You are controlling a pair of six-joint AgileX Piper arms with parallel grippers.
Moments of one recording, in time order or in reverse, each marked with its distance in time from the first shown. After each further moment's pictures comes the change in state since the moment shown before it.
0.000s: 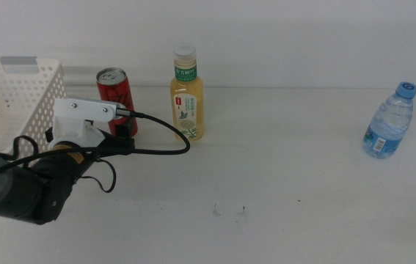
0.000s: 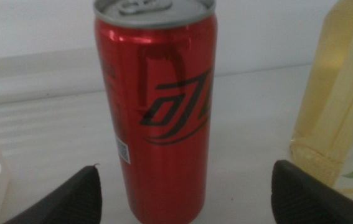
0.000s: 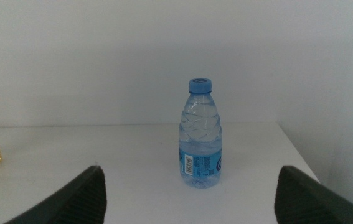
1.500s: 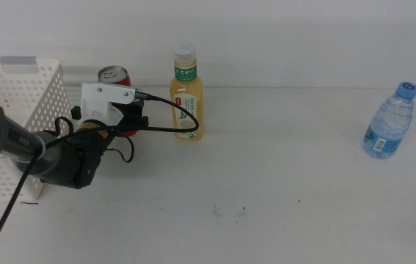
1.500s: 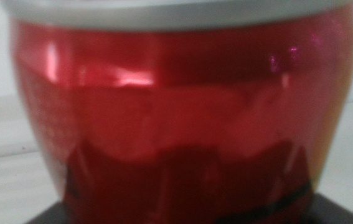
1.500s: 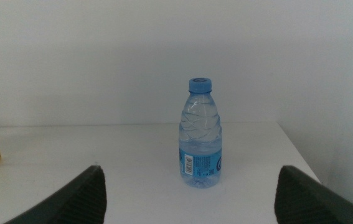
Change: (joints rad) left arm 0.017 0.332 -0.390 -0.005 -0.038 0.032; right arm 0.000 0.000 0.000 0.000 0.000 0.000
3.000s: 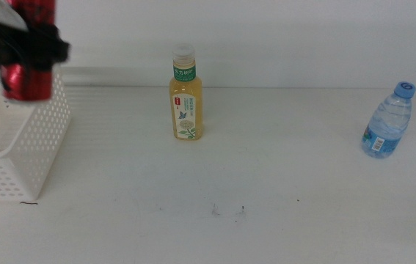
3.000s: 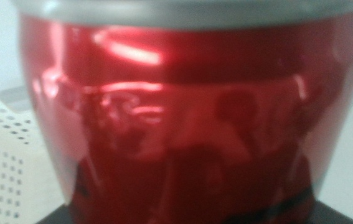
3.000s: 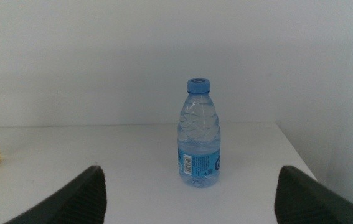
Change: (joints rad) left arm 0.052 -0.896 -0.160 -0.055 1.528 0.138; right arm 0.000 0.000 0.000 0.000 0.000 0.000
